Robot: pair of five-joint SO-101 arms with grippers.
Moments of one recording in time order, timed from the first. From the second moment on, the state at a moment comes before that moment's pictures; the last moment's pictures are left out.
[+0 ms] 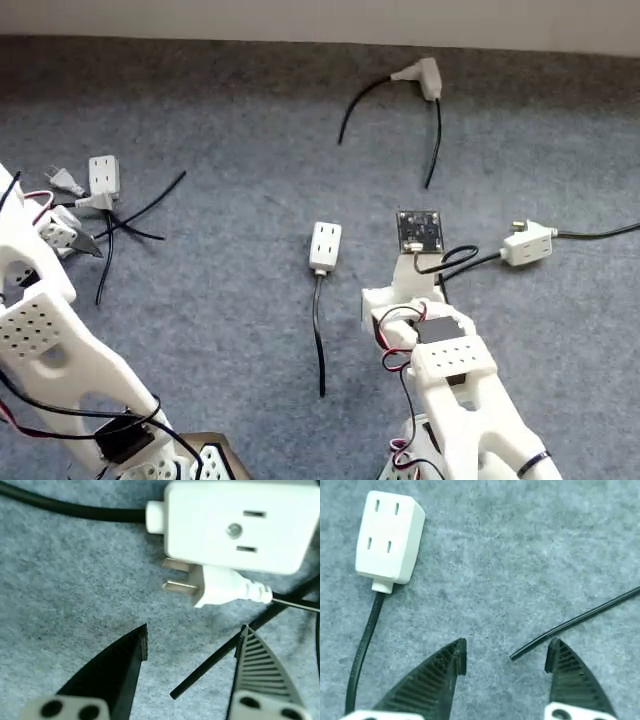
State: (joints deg) left arm -43.5 44.0 -34.2 99.6 15.1; right arm -16.4 -42.9 76.0 31.6 -8.7
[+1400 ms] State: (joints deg) left arm -40.4 43.7 -31.6 93.6 49.0; right arm -16.4 -42.9 76.0 31.6 -8.7
